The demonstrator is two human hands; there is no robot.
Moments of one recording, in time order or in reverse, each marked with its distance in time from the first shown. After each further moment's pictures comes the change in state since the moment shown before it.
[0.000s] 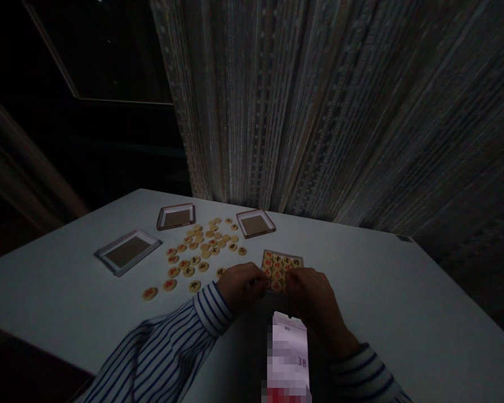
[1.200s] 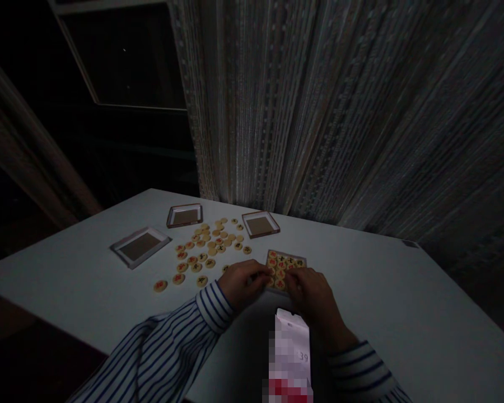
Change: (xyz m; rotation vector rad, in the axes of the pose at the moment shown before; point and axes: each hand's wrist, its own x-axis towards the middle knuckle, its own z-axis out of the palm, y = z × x) left_hand -0.005 0.006 -0.008 -0.162 0.055 -0.094; right_hand -0.001 0.004 0.007 0.067 -0.025 -0.035
